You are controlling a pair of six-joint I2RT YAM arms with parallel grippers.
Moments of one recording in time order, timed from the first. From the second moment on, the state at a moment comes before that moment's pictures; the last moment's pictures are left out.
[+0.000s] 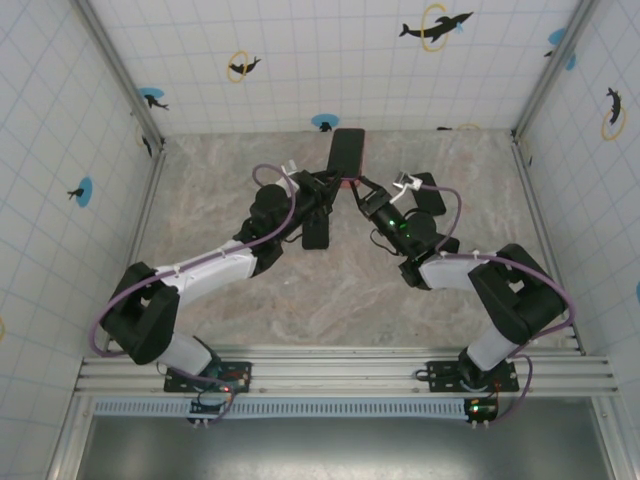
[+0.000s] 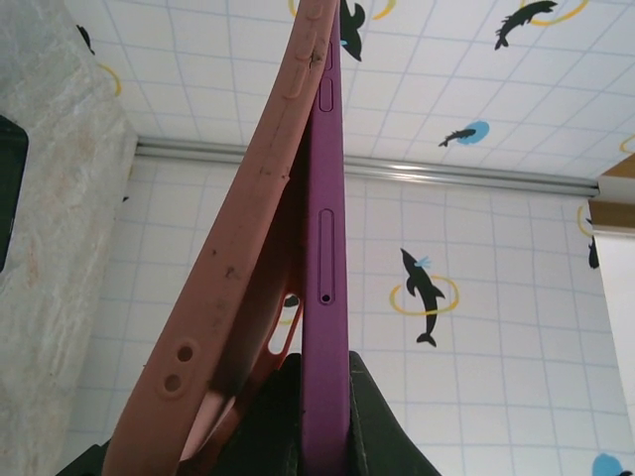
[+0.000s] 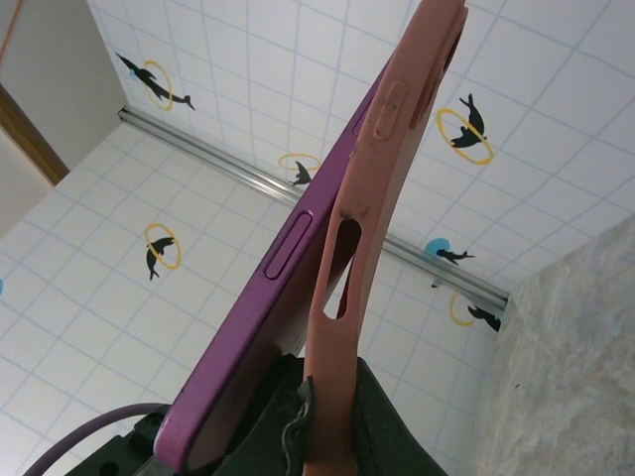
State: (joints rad) left arm -0.72 1.50 0.89 0.68 0.12 -1.68; right arm 0.64 1.61 0.62 1.30 -0.07 1.20
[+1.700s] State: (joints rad) left arm 0.18 1.62 0.50 0.59 0.79 -1.19; right arm 0.89 1.96 1.01 0.76 0.12 1.22
